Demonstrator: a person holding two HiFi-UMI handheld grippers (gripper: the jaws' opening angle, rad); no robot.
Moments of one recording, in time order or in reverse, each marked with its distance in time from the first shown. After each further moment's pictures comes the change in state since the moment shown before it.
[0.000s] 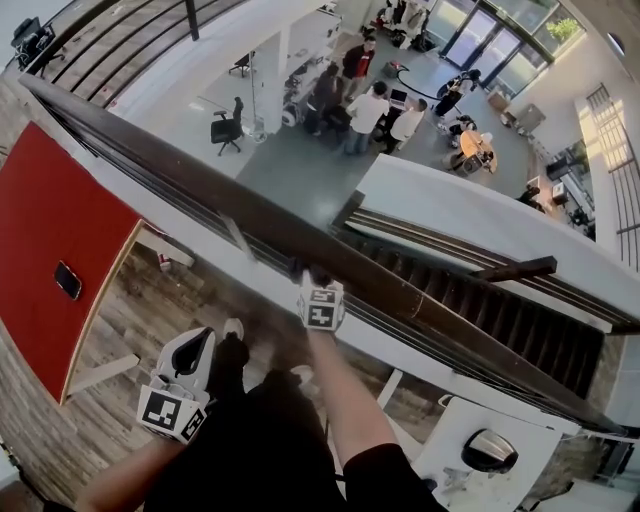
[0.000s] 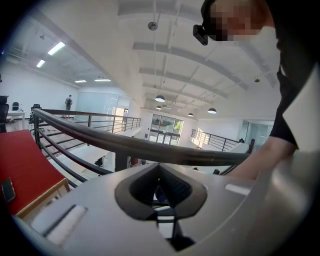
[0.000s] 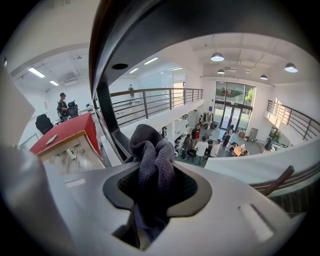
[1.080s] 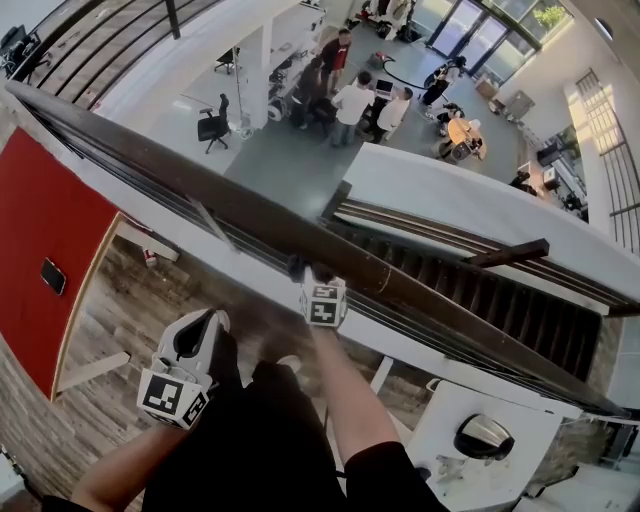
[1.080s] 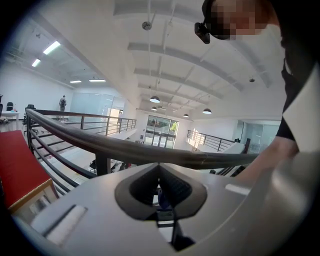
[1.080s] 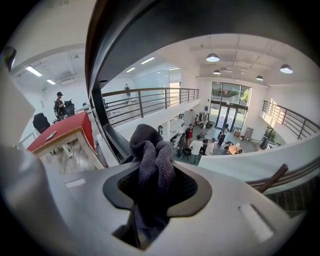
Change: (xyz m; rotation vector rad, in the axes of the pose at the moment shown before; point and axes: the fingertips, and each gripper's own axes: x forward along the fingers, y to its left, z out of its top) left arm 0.031 -0.046 0.002 0.020 -0.016 -0.048; right arm -0.035 -0.054 -0.028 0.004 -0.004 -0.041
